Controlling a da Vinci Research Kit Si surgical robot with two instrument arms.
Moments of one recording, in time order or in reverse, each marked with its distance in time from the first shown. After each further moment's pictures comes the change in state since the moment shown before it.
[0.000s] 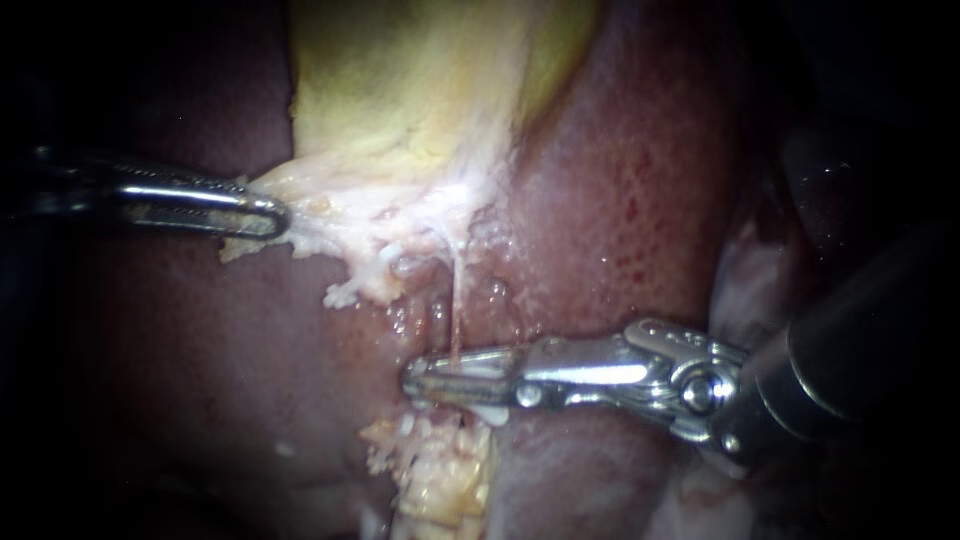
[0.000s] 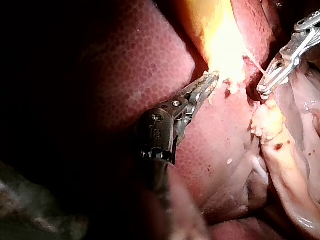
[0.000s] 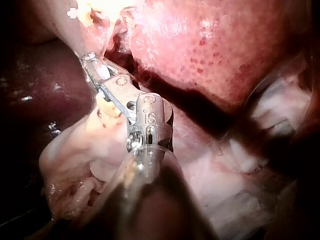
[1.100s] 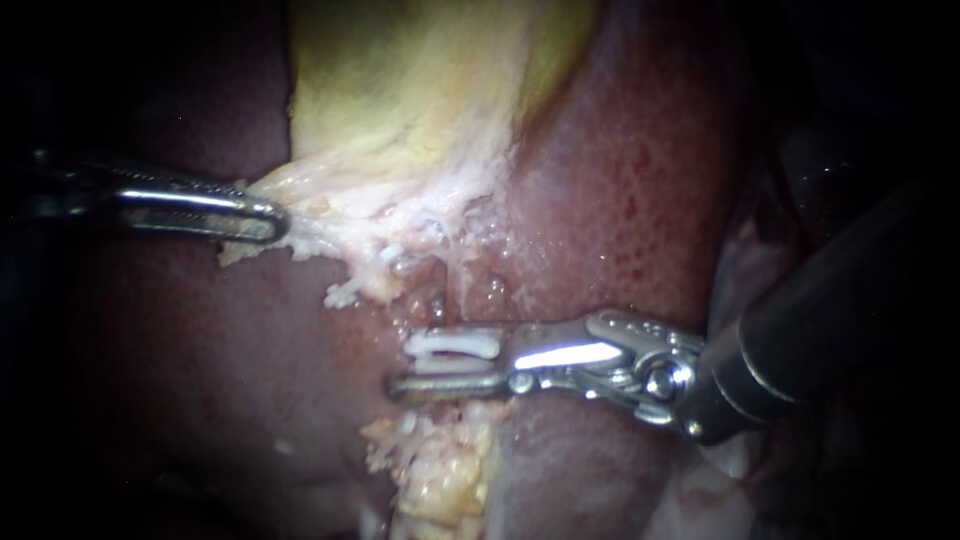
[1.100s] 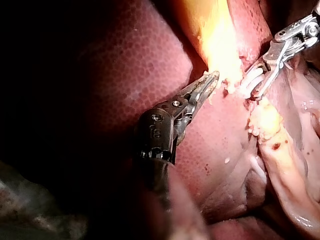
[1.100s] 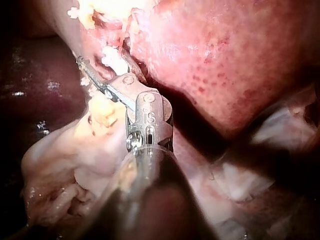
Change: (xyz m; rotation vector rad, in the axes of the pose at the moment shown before) right arm -0.001 0.005 0.003 -0.025 0.012 -0.114; left arm 0.000 0.000 0.000 -0.001 0.000 0.001
